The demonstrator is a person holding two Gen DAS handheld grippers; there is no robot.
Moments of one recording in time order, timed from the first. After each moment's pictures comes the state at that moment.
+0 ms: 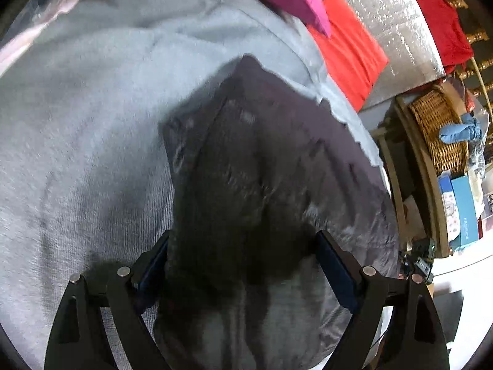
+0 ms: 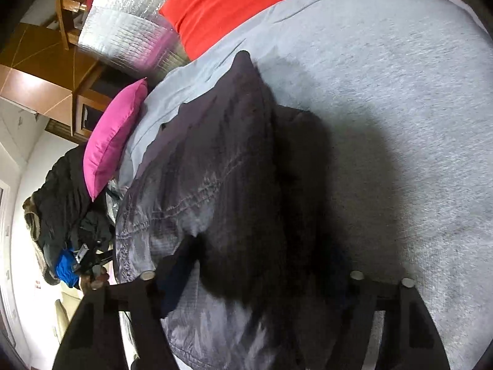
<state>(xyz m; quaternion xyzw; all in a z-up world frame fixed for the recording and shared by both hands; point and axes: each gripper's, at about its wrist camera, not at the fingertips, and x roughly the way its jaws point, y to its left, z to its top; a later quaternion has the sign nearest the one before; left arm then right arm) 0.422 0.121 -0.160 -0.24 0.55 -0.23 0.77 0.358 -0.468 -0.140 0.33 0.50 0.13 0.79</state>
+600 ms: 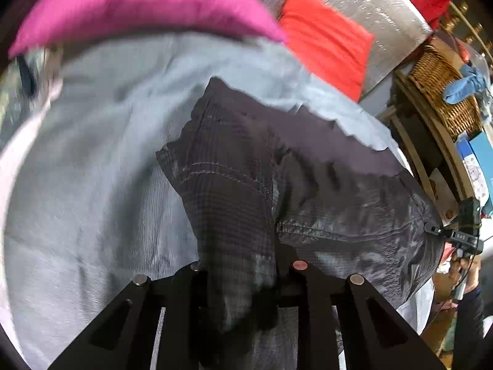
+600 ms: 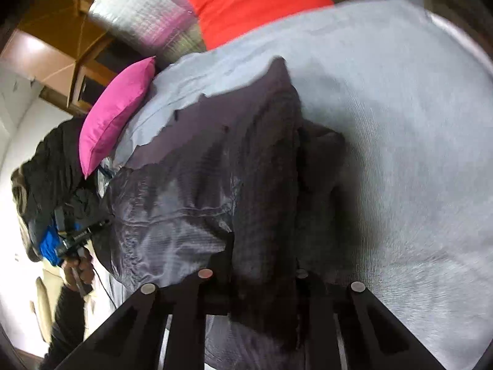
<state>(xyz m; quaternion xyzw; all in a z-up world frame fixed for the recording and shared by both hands) 0.420 0.070 -0.084 -0.12 0.51 -0.20 0.83 0.371 -0.432 -0.073 0.23 0.52 0.13 0.81</state>
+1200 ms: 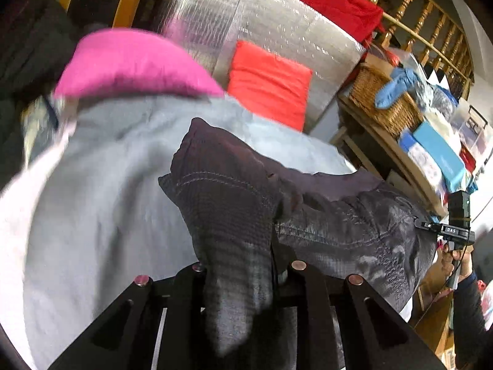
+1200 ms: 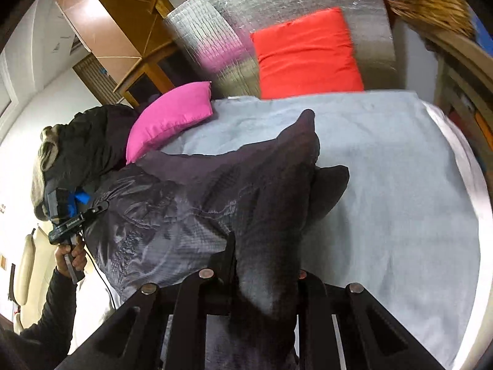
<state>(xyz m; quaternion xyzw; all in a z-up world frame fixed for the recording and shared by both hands) 0.270 0.094 -0.029 -0.14 0.40 -0.26 0.87 0.227 -0.417 0.022 0.17 0.43 0.15 0.87</state>
